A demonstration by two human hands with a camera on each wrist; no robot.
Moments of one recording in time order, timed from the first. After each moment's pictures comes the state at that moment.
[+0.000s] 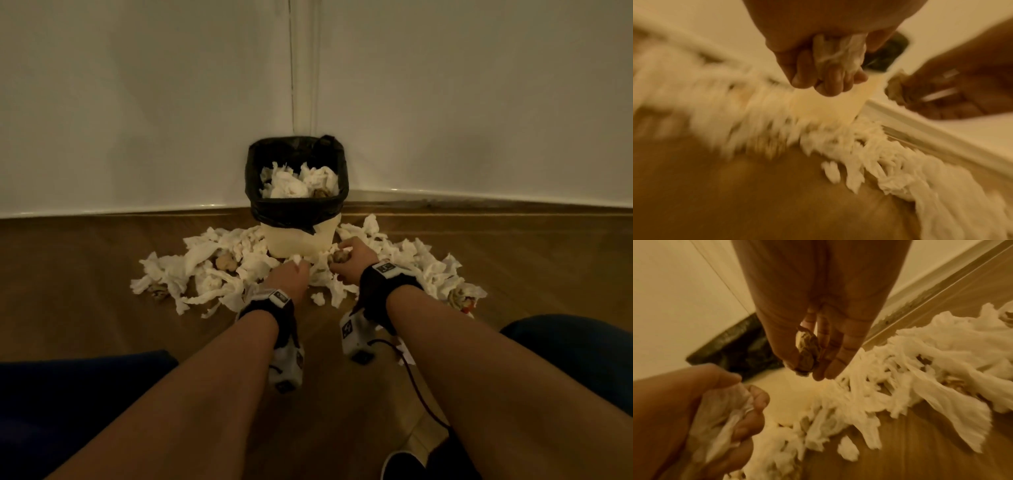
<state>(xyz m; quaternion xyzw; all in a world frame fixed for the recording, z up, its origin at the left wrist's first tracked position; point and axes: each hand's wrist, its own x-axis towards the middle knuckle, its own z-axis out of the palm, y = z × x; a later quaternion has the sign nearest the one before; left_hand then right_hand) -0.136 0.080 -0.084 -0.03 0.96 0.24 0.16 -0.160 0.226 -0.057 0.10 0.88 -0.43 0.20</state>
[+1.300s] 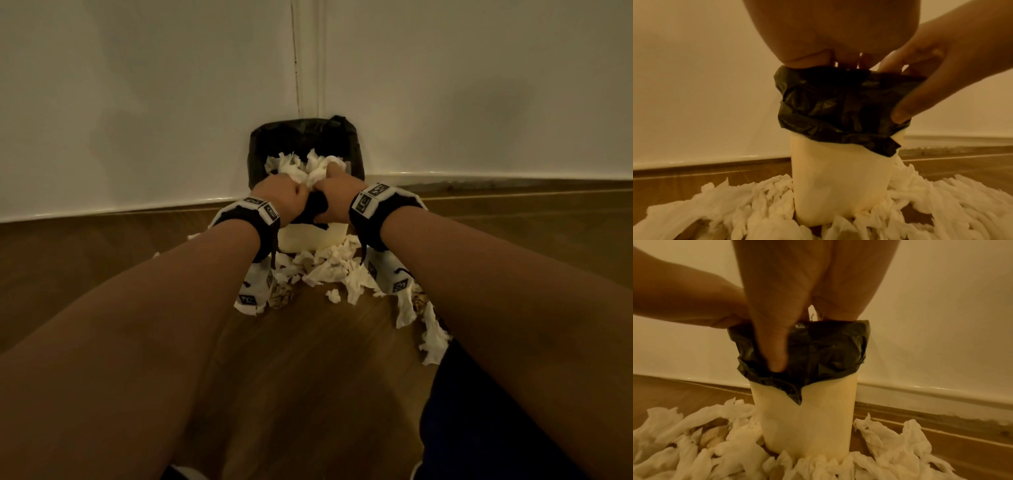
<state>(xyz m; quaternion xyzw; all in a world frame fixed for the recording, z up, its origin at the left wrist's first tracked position) -0.253 0.043 -0.018 0.07 0.99 0.11 0.02 -0.256 0.180 -0.006 -0.20 0.97 -0.04 0.13</state>
